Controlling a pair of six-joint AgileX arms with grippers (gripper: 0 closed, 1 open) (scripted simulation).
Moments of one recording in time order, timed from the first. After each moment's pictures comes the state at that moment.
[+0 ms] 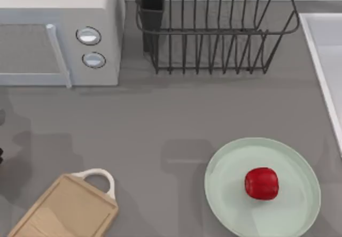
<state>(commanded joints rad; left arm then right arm) 0.24 1.81 0.98 -0.73 0.00 0.69 0.00 0.00 0.00 0.00 0.00 0.00</state>
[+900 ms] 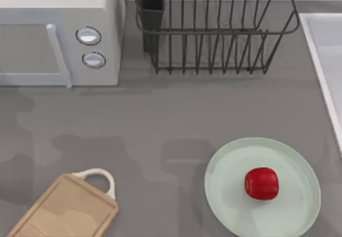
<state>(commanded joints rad) 0.24 1.66 1.22 -1.13 0.00 0.69 0.00 0.00 0.00 0.00 0.00 0.00</state>
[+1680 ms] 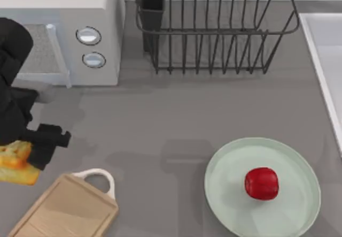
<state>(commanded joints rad) -0.19 1.55 1.04 -1.08 0.00 -0.01 0.00 0.00 0.00 0.00 0.00 0.00</state>
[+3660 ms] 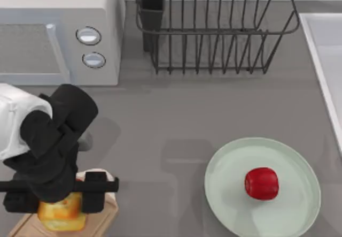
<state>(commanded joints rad) -0.50 1.50 0.75 -0.82 0.00 -0.48 0.00 0.00 0.00 0.00 0.00 0.00</state>
